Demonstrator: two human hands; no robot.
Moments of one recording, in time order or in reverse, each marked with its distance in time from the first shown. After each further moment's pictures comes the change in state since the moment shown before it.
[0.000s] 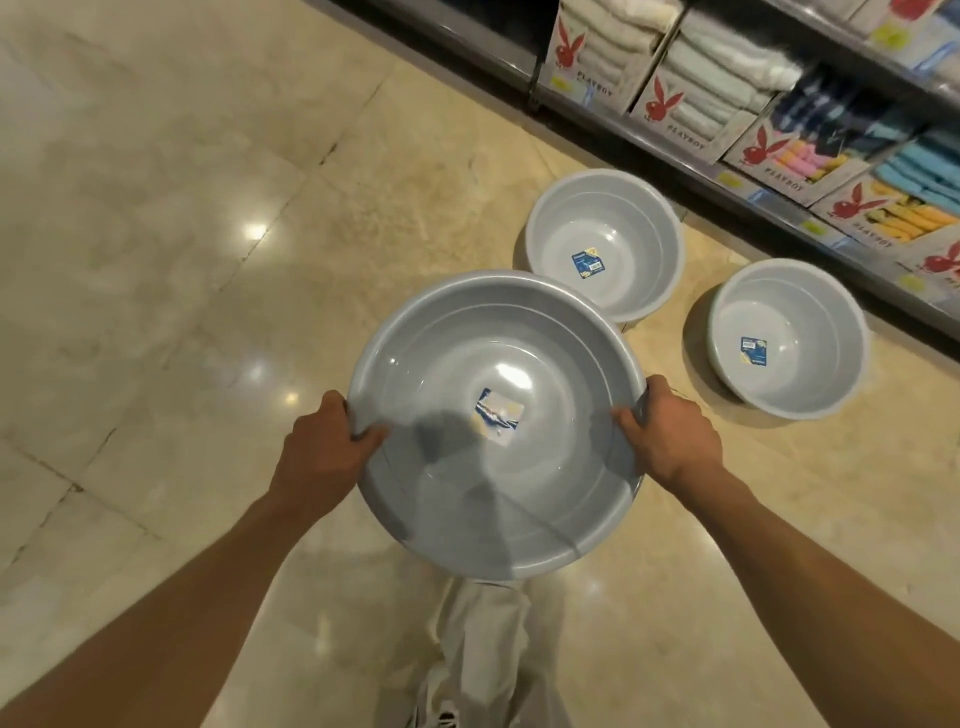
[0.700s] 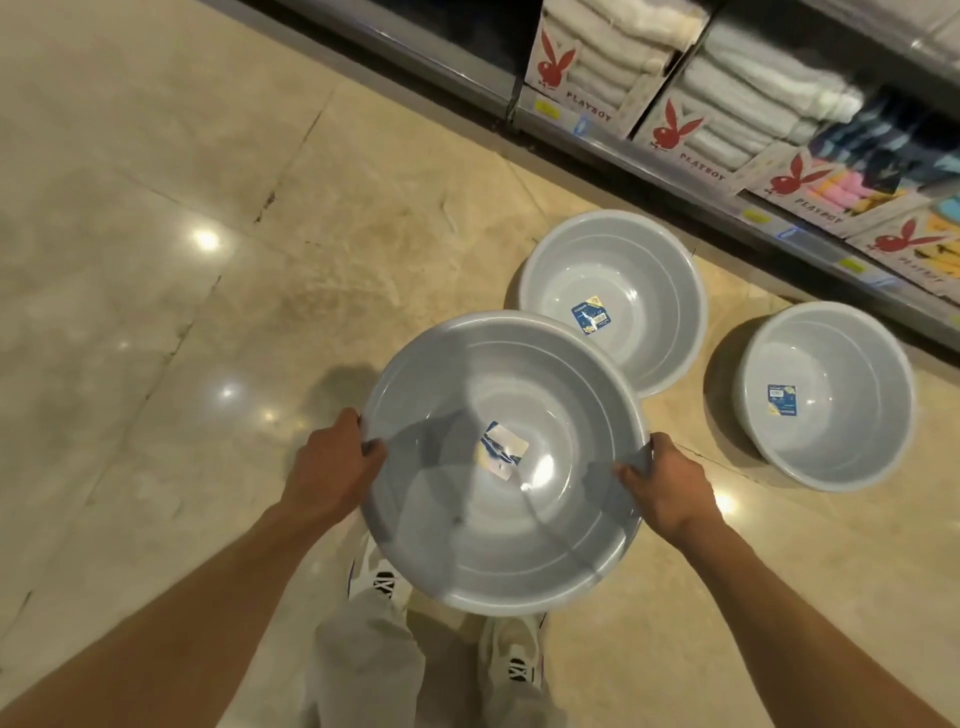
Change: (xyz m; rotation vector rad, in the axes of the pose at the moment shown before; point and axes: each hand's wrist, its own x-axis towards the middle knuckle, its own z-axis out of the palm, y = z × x) left_hand 0.229 0.046 0.012 0.222 -0.137 0.025; right_hand 0.152 -0.040 0.024 0.203 -0.191 0.262
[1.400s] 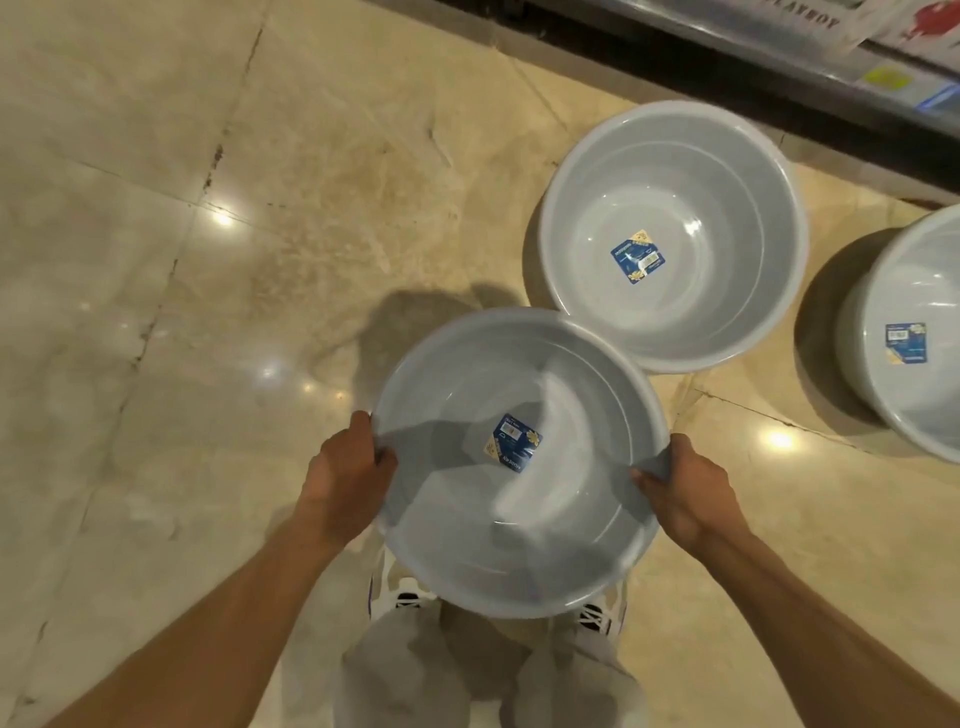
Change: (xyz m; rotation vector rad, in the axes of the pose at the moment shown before) left_hand 0.066 -0.021 0.071 0.057 -0.079 0.002; right_hand 0.070 0.025 0.090 0.100 -0.115 0.086
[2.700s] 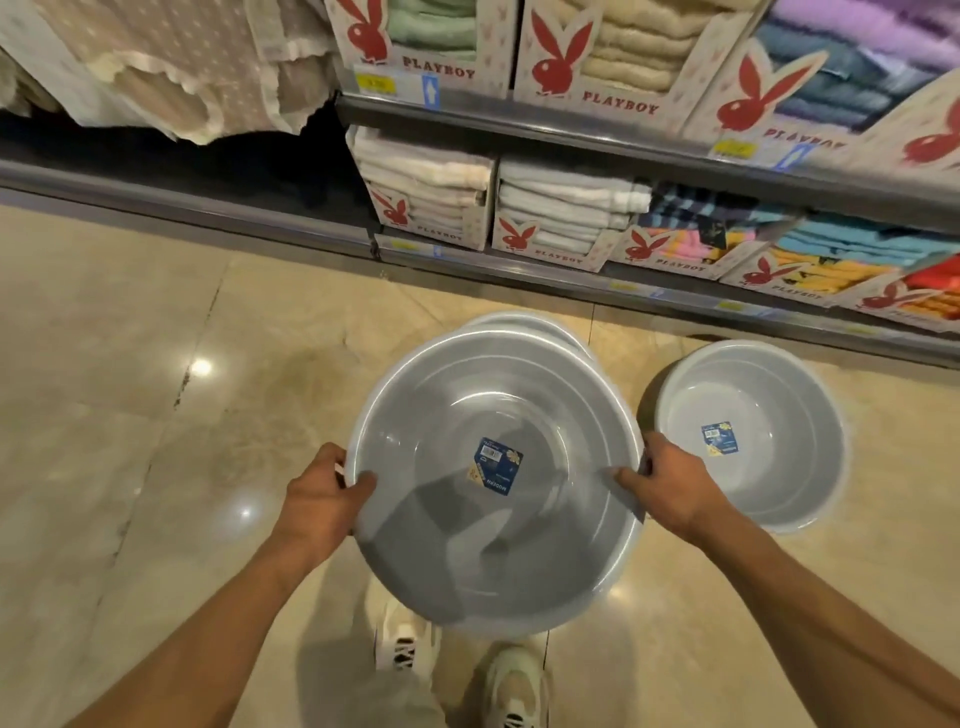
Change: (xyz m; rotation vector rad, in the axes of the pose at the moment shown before) left_hand -0.010 0.212 -0.125 -0.357 0.037 -0.015; right_hand -0.009 0.005 -0.247 0.173 0.145 -0.138
